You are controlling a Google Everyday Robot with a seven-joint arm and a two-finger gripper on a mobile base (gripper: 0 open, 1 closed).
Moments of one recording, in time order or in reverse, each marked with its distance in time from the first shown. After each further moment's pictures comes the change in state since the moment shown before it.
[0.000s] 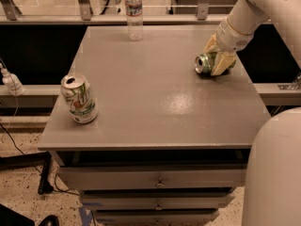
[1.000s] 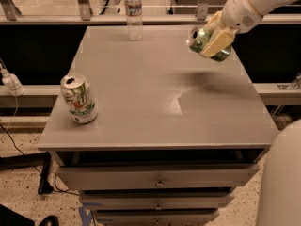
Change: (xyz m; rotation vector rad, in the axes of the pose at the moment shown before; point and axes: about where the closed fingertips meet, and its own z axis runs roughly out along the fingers) arm -0.063 -0.014 -0.075 0.090 -0.348 0.303
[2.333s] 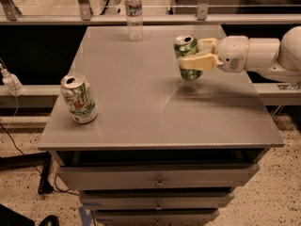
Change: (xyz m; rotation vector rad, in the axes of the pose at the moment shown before) arm -0.039 0.039 0.027 0.124 -0.731 0.307
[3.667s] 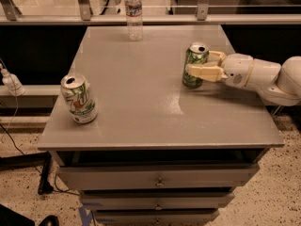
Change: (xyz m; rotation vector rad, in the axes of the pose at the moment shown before) arm 0.046 -0.021 -0.017 0.077 -0.139 0.062
